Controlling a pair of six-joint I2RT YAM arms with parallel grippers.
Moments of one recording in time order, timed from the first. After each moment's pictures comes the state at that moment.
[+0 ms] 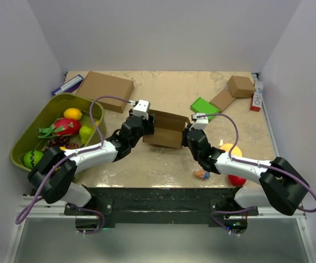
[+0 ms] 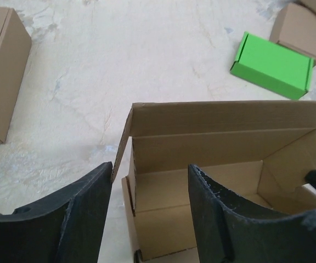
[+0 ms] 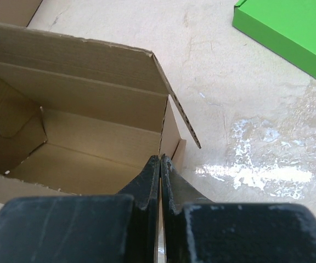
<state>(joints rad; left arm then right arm) -0.73 1.45 0.73 0.44 -0.35 -0.23 0.78 1.30 0.53 0.35 0.56 0.51</state>
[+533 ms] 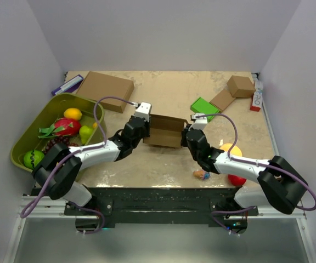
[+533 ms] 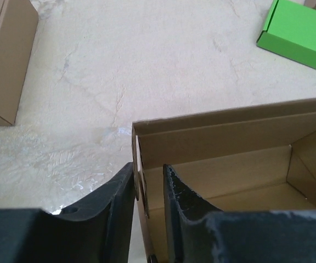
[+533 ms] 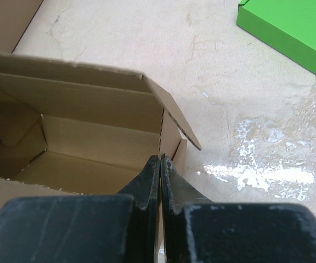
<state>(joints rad) -0.73 1.50 0.73 0.40 -0.39 -0.20 0.79 1.32 0.53 0.36 0.56 0.51</state>
